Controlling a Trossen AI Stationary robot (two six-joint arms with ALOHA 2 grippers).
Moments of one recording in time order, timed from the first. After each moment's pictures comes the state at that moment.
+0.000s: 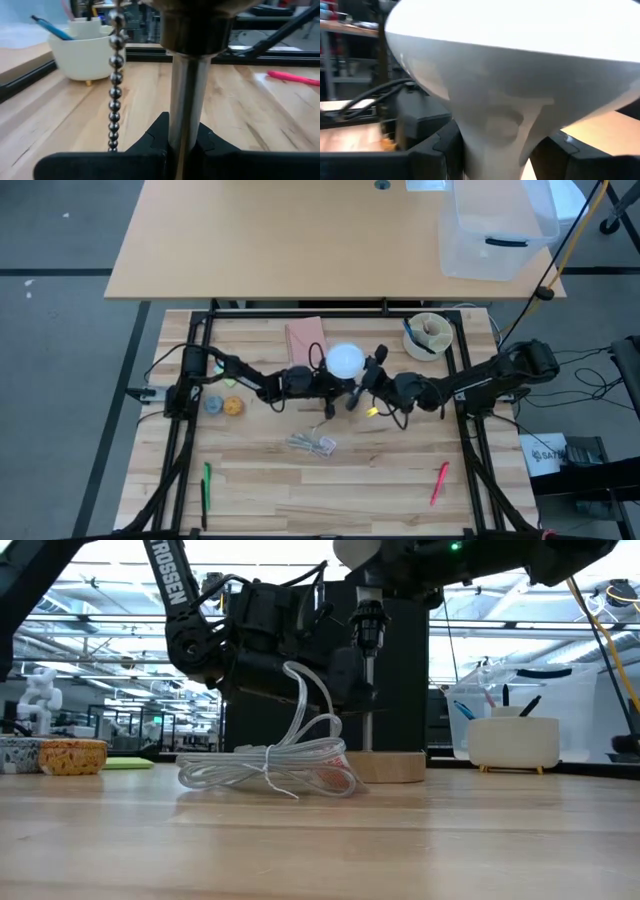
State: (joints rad) left arm 0.10 2.07 0.89 1.00 0.05 0.02; right arm 0.13 1.44 0.68 0.83 0.67 -0.16
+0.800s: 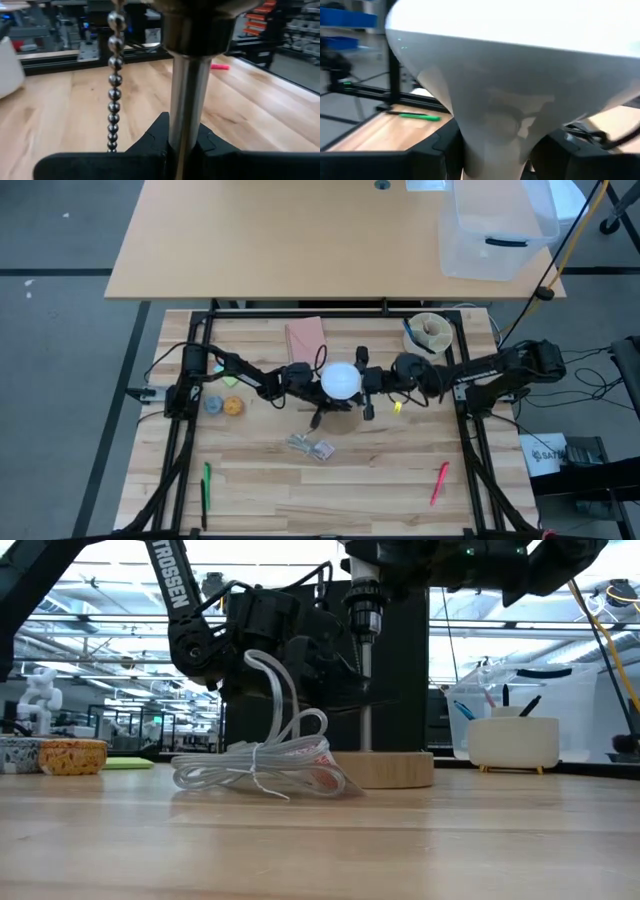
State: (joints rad) left arm 0.11 2.08 0.89 0.99 0.53 0.10; right arm -0.04 1.38 0.66 0.76 -0.14 -0.15
